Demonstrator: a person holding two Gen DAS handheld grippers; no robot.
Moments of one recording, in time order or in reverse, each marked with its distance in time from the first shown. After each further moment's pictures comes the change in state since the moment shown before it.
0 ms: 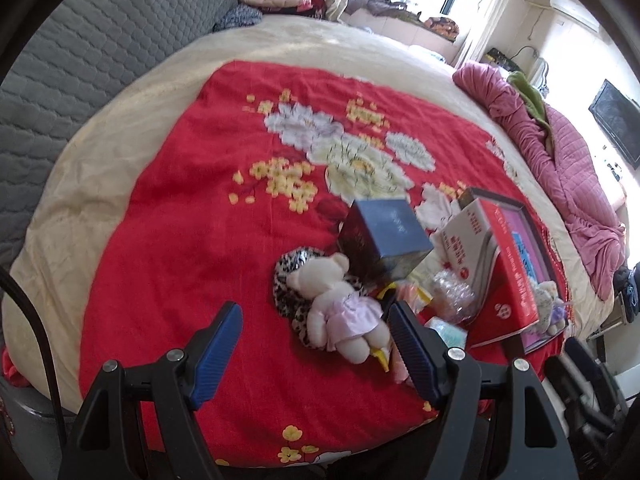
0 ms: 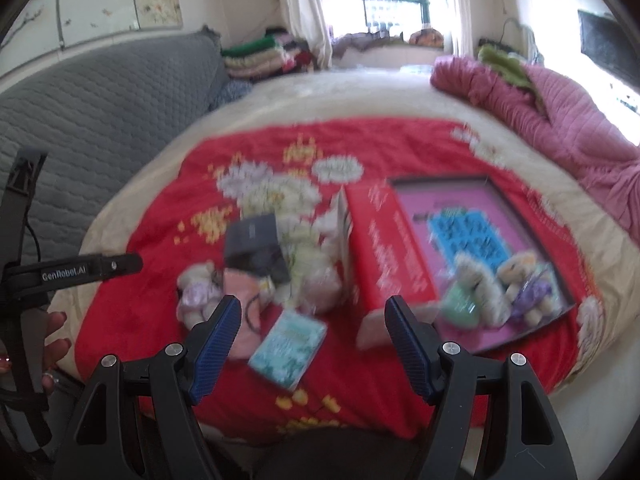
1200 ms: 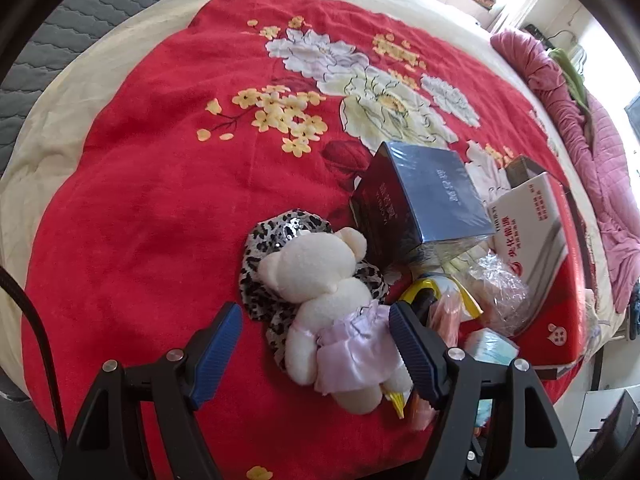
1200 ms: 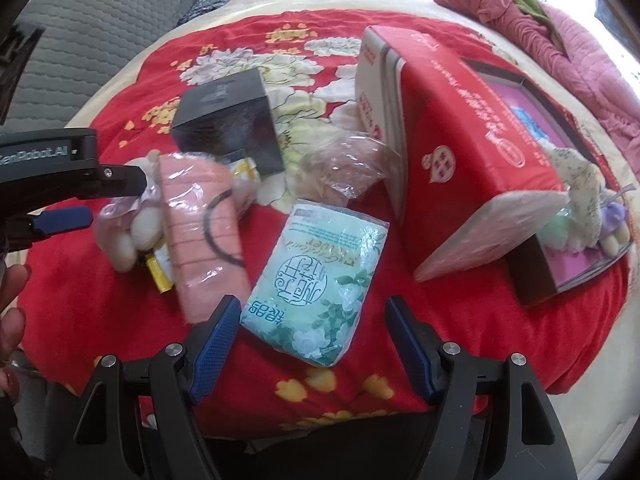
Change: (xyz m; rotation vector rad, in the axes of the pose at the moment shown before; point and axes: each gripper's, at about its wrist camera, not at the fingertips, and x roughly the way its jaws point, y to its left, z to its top) left arm 0.103 -0.012 0.010 -0.074 0.191 0.064; right arm 0.121 0.017 -0.040 0.014 0.260 -0.105
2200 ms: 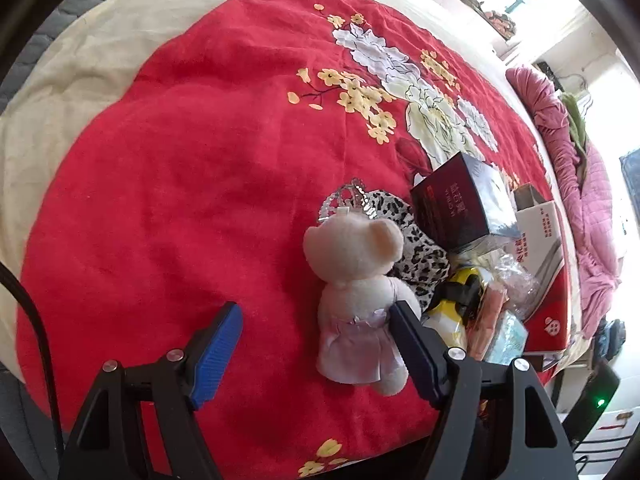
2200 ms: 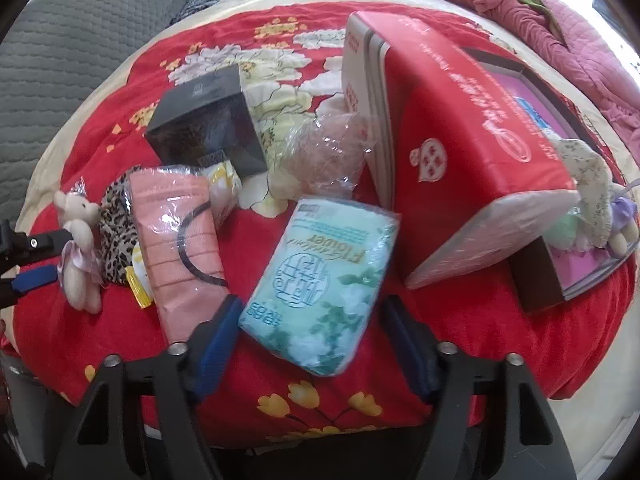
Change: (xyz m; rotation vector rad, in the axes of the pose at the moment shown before) left arm -0.005 0.087 -0.020 -0.159 0.025 -0.151; right arm 0.016 -0.009 0.006 0.020 0.032 0.033
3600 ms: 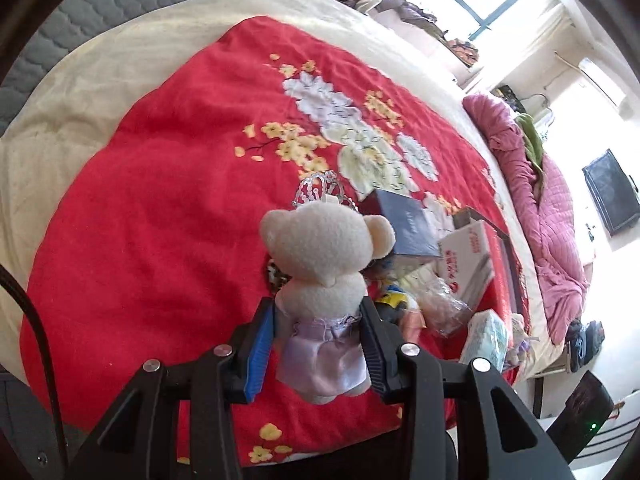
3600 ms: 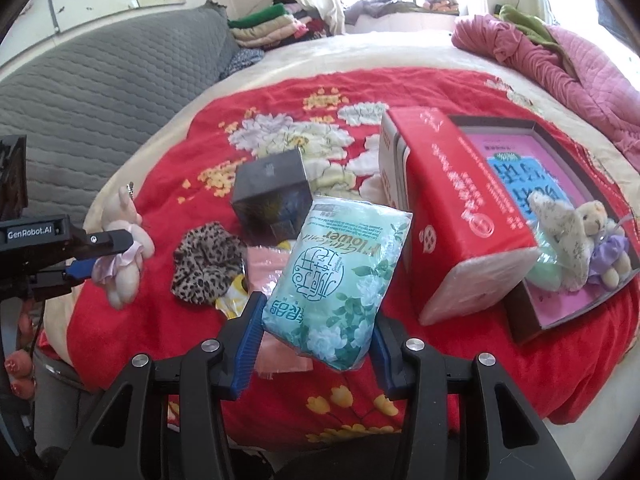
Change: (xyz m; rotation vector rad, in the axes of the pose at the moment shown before) left arm -0.056 -0.034 -0.009 0.054 -0.142 -0.121; right arm -0.078 0.001 -0.006 -0.036 -0.254 0.152
